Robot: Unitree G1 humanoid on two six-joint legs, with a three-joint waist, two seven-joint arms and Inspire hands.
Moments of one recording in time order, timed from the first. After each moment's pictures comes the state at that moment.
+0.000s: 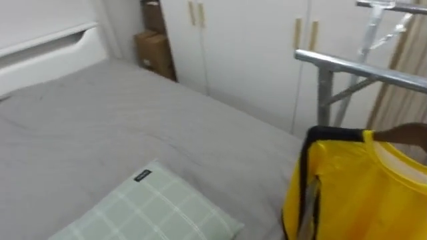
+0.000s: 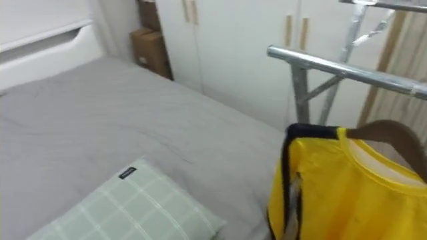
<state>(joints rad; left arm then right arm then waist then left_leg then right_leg) 0.23 0.17 0.06 1.16 0.08 0.11 0.06 0.01 -0.23 0.09 1.17 0.07 -0.02 0.09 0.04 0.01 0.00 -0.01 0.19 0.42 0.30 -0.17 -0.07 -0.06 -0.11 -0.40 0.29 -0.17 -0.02</state>
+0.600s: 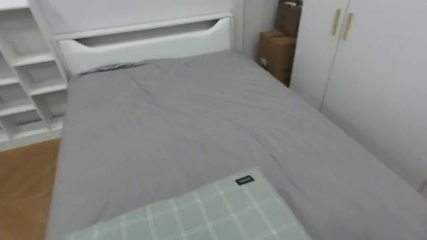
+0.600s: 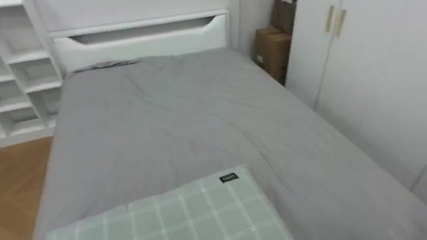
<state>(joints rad) 0.17 0.19 0.09 1.17 0.06 0.10 0.00 0.04 -0.22 0.01 1.21 0.03 0.02 0.07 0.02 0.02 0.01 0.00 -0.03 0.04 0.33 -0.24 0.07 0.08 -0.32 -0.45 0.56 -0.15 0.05</state>
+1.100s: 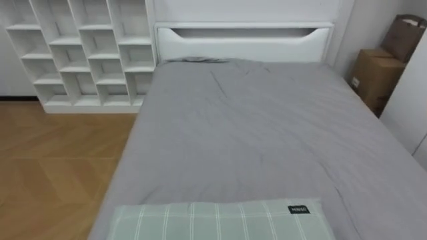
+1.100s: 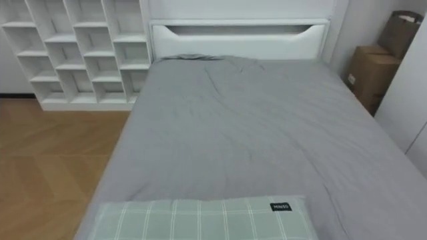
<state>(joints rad) 0.25 0.19 0.14 1.21 -0.04 0.07 0.01 0.06 -0.20 -0.02 1.21 0.01 0.05 0.07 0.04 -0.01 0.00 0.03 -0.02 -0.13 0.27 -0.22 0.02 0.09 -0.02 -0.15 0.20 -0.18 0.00</state>
